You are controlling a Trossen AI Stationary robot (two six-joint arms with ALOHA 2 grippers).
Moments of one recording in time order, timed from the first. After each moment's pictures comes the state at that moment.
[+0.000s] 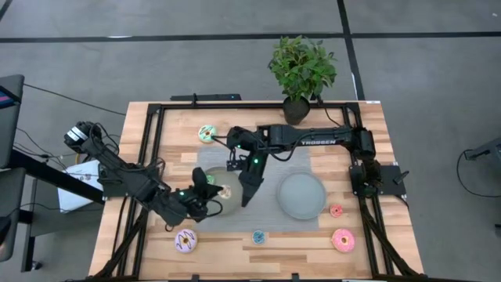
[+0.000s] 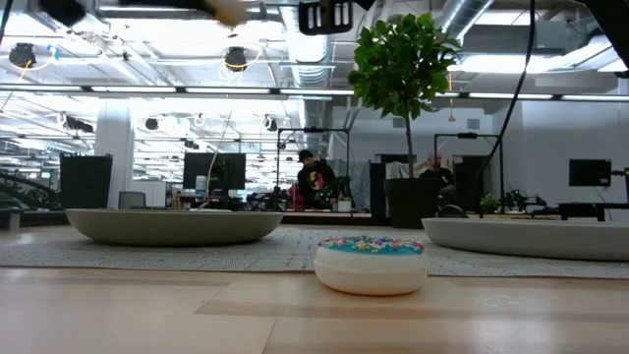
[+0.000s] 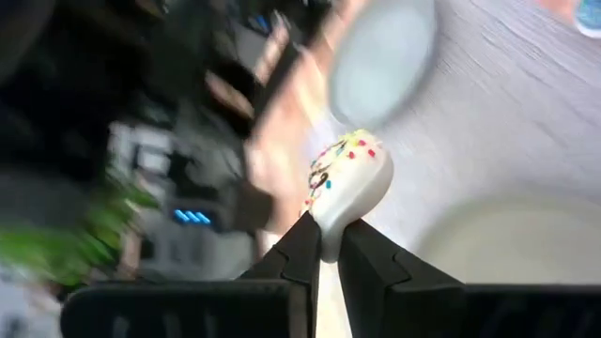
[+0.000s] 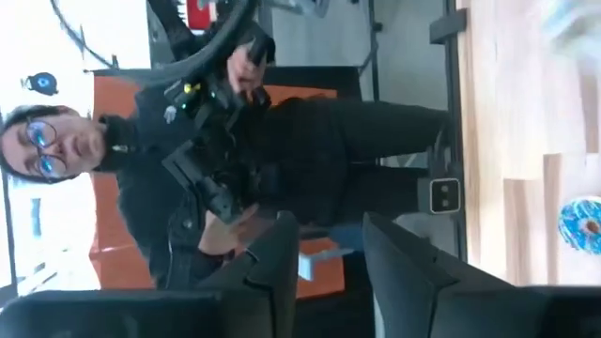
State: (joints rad) left arm -0.63 1.26 0.88 -0.24 -0.90 0.60; right arm -0.02 2.03 1.92 -0.73 -1.18 0.65
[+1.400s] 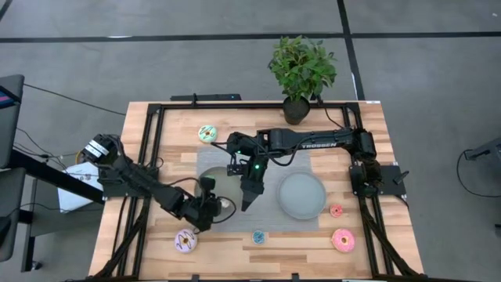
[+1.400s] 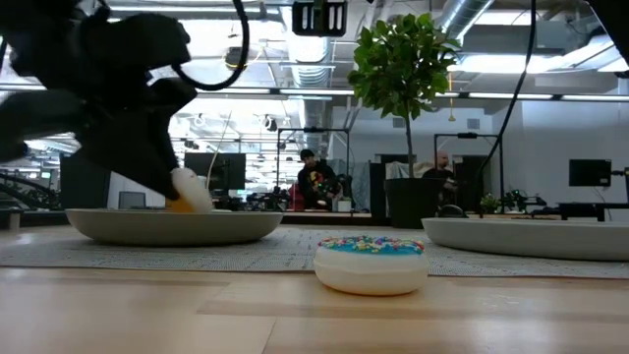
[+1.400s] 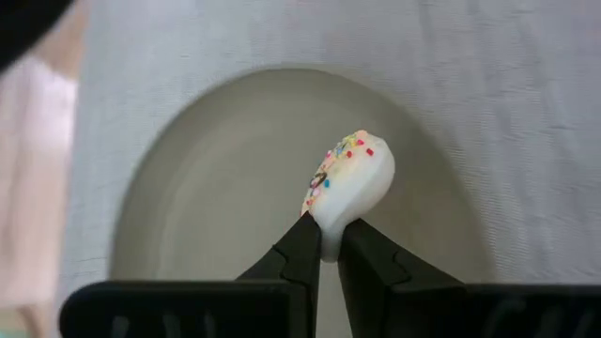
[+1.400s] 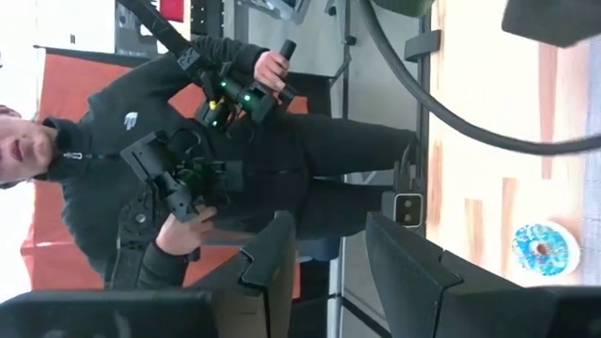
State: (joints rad) left arm -0.54 1.59 0.78 -0.28 -0.60 -0.18; right arm 0.02 2.03 1.92 -0.75 -1.08 0.53
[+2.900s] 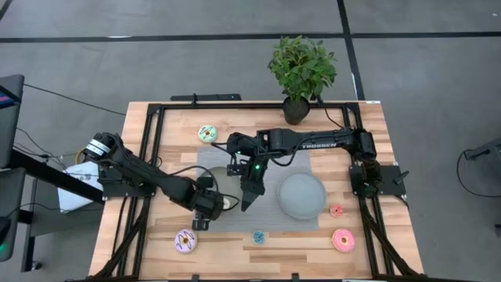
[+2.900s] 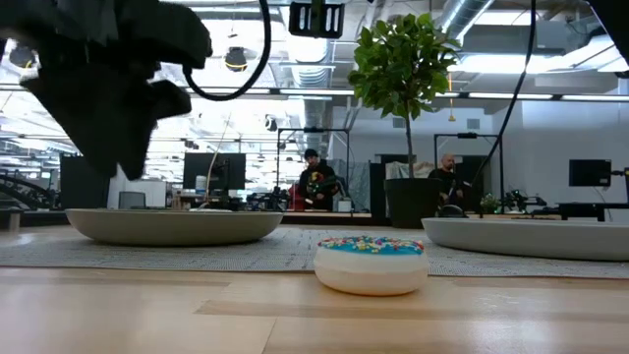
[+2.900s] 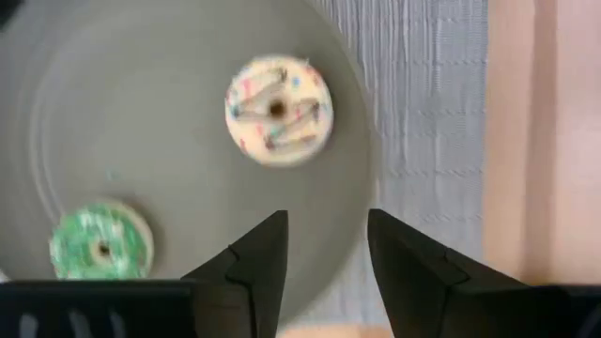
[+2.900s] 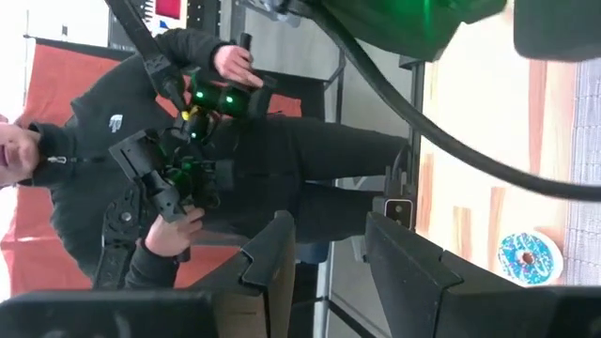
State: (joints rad) left arm -0.42 1.59 1.02 -0.74 -0.12 -0.37; right arm 0.02 2.03 1.92 -0.76 -1.07 0.49
